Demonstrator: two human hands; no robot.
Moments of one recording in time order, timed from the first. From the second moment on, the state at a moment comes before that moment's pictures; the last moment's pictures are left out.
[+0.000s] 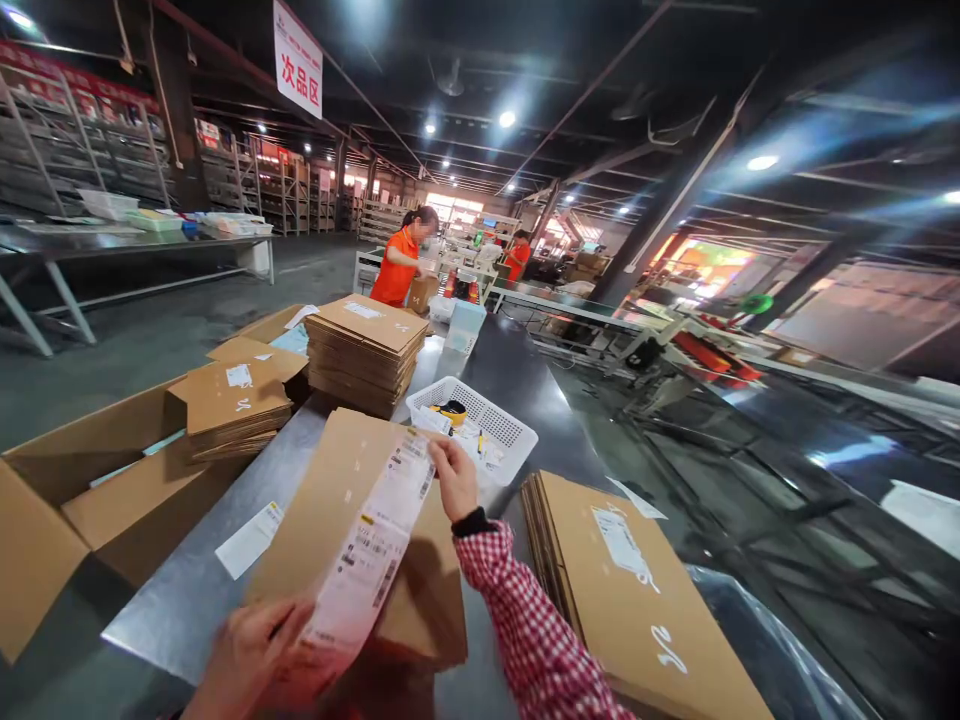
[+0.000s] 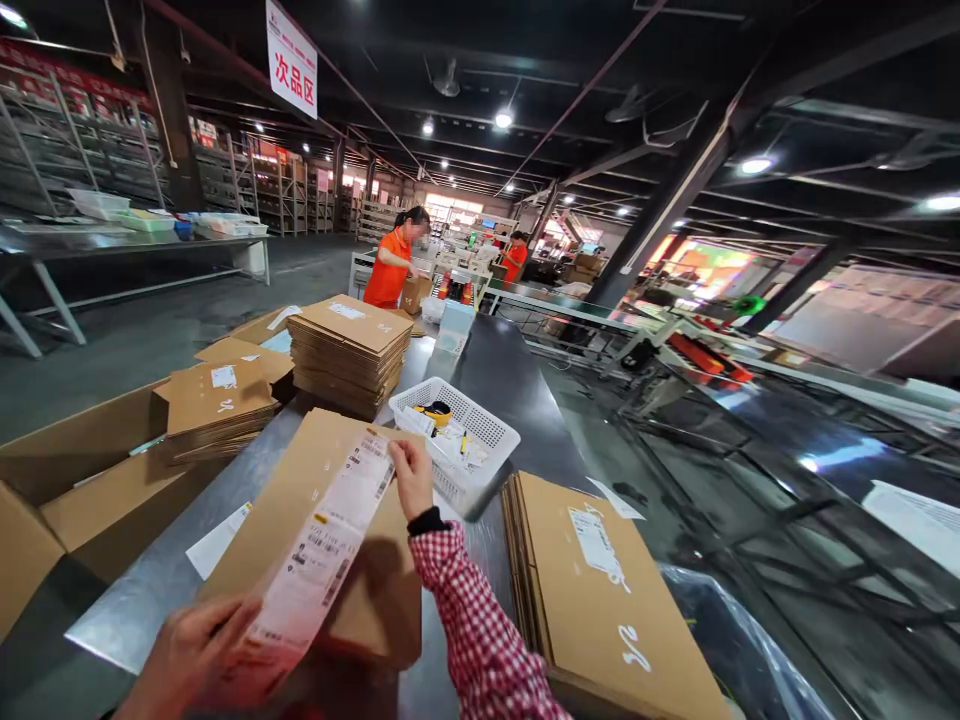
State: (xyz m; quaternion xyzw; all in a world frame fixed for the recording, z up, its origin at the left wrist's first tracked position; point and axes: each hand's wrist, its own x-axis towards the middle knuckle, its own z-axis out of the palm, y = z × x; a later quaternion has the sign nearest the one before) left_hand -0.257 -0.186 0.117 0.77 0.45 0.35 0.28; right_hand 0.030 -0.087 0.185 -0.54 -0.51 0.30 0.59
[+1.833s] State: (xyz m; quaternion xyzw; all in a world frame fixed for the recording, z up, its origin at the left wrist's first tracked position) left_hand -0.203 -0.201 0.170 0.80 0.48 0.34 0.09; right_hand 0.350 -0.282 0.170 -0.87 -0.27 0.08 0.41
